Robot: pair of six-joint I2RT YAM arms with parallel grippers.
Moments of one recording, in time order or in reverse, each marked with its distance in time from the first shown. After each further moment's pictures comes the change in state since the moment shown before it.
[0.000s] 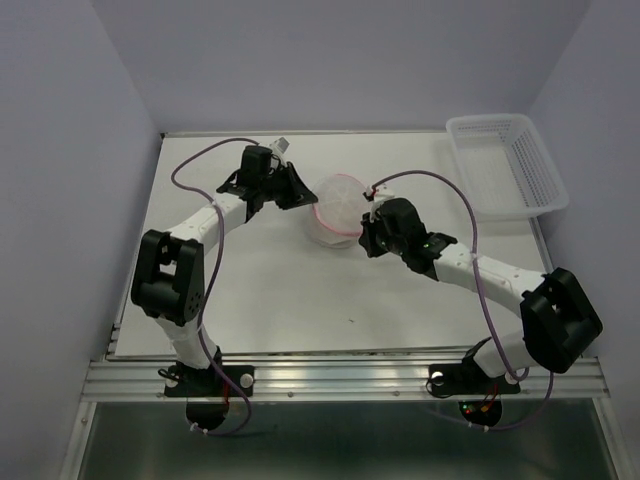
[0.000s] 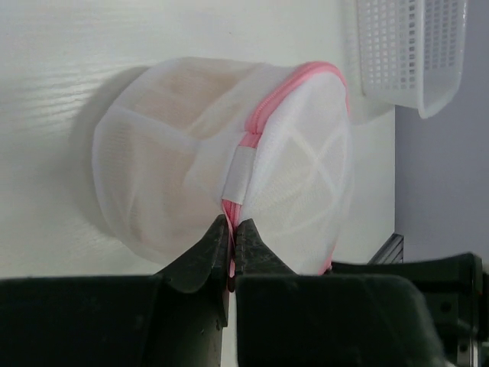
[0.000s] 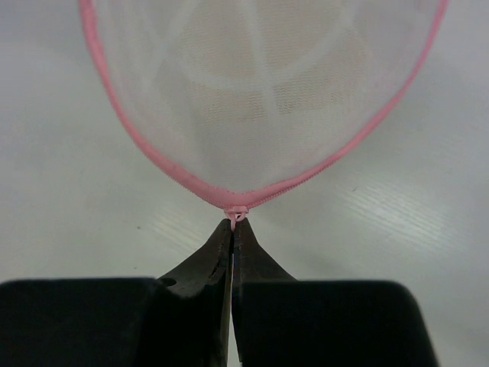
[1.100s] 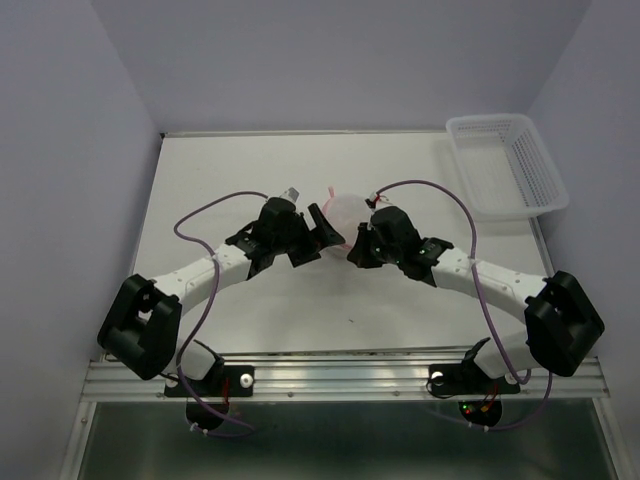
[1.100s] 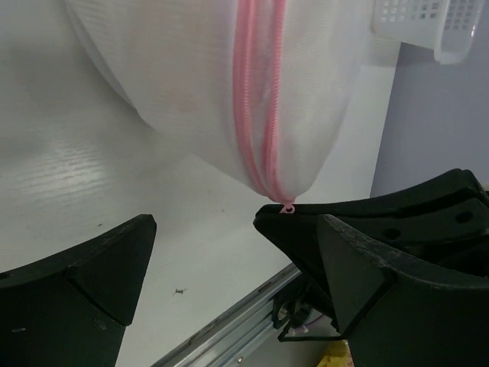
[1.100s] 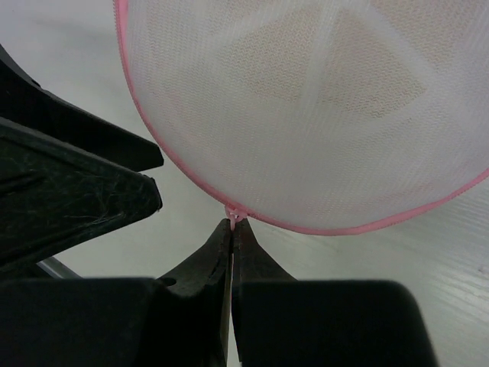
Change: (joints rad) left arm -0.269 -0.294 -0.369 0.061 -0.225 -0.313; right arm 0.108 -0.030 0.000 -0.102 0.004 0.382
